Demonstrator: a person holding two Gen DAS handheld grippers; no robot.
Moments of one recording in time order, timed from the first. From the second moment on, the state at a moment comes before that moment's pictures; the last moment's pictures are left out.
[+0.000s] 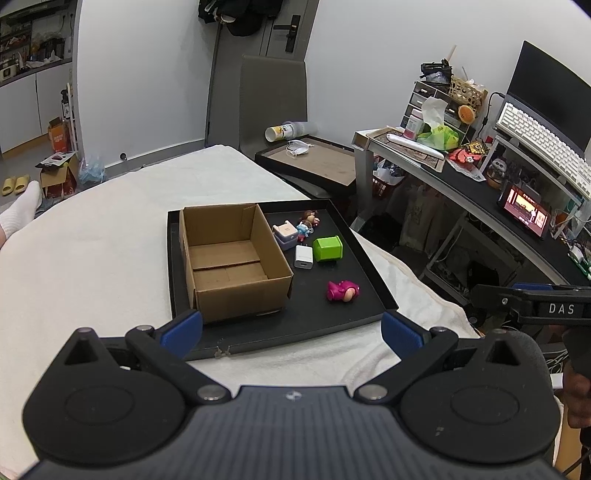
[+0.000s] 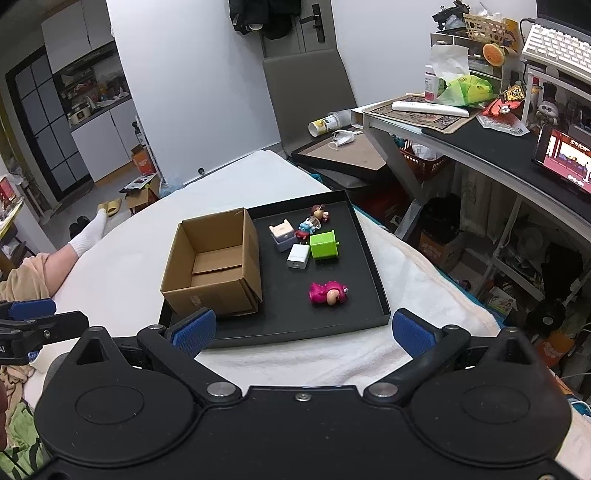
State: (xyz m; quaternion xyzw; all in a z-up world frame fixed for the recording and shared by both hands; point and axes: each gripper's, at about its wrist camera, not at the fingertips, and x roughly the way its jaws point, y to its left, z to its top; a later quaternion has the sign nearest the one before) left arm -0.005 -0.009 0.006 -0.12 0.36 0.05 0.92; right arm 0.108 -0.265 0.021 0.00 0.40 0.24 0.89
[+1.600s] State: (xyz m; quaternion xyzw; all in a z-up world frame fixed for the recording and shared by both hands) left arm -0.007 -0.003 0.002 -0.12 0.36 0.05 0.92; right arm 0.111 -0.266 0.016 0.00 0.41 0.23 0.88
